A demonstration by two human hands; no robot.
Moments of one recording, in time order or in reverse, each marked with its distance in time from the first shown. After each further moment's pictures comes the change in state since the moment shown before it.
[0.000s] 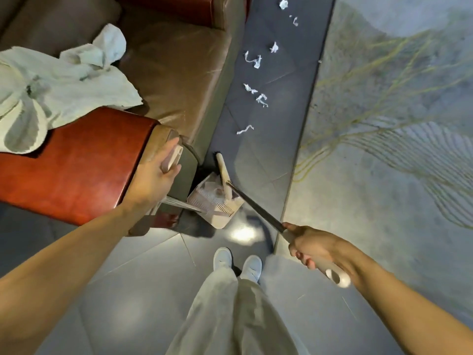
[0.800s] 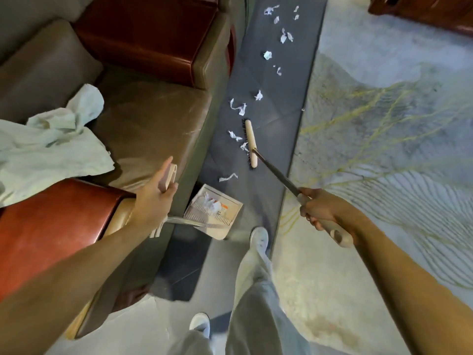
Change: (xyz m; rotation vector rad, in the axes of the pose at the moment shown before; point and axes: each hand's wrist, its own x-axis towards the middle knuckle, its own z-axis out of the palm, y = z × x) left_hand 0.175 0.076 0.052 -0.006 0.140 0.001; right_hand 0.031 -0.183 -0.221 -0.057 0.279 -0.302
